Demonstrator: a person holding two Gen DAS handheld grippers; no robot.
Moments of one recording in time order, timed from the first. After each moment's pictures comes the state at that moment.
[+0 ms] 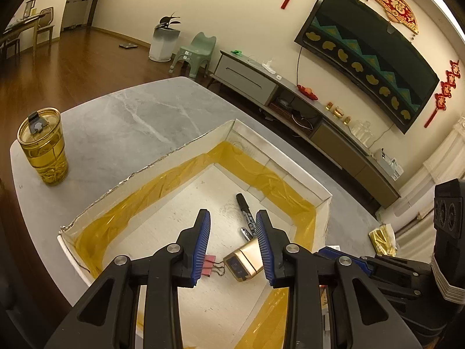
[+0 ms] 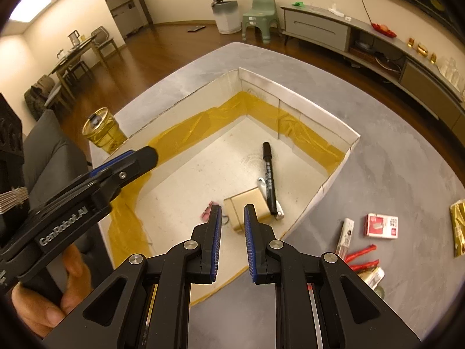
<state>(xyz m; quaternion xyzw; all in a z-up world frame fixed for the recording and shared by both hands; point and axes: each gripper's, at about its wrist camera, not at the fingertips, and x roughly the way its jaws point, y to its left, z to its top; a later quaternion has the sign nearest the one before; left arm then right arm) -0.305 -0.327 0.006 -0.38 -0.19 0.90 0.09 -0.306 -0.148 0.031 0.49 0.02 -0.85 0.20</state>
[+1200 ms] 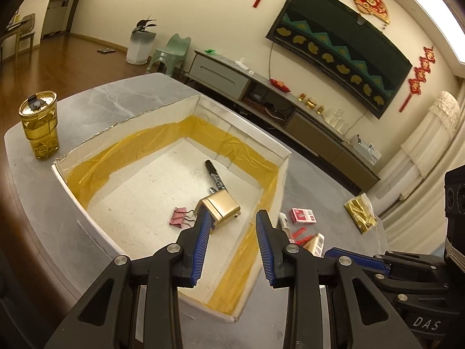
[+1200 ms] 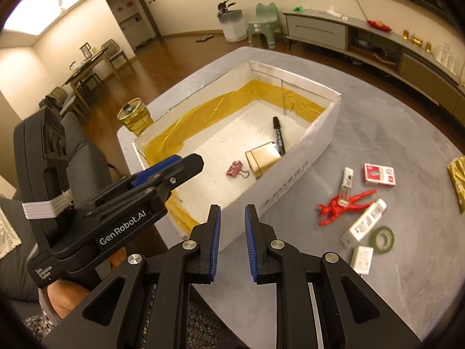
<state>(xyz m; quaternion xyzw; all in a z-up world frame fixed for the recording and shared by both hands) -0.220 -0.295 0.000 -0.36 -0.17 0.90 0.16 -0.195 -0.117 0.053 0.47 -0.02 -0.85 0.22</state>
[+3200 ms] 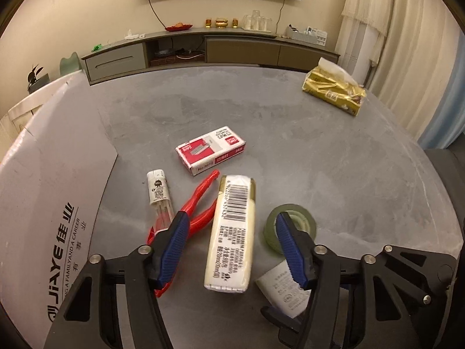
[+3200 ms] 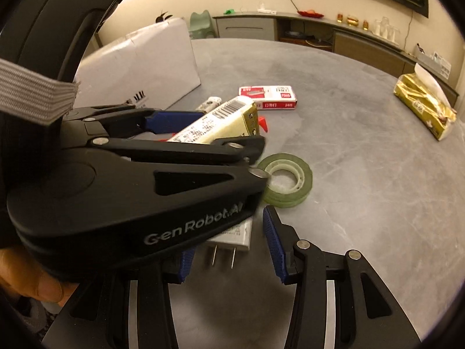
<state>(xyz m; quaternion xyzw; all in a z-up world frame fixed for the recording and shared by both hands) -0.275 -0.043 -0.120 -0.42 0.10 0.85 0.30 -0.198 0.035 -0.110 0.44 -0.03 -0.89 0.09</state>
